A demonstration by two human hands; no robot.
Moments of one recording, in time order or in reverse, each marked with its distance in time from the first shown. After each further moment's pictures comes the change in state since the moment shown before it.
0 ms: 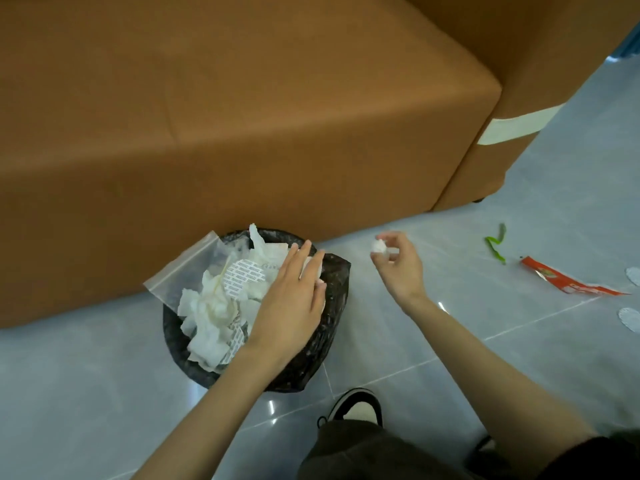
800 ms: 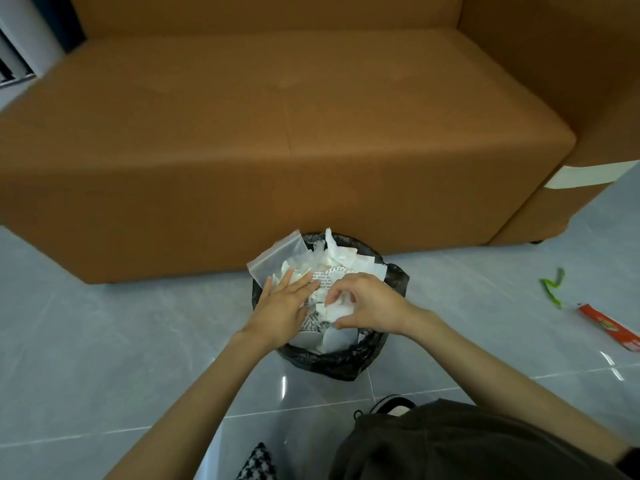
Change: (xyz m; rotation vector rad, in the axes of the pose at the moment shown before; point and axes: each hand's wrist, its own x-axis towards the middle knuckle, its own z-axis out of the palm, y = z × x) left_hand -0.071 -0.100 -0.056 0.132 -0.178 -0.159; right_hand -0.082 -0.107 0.071 -0.565 -0.873 -0.589
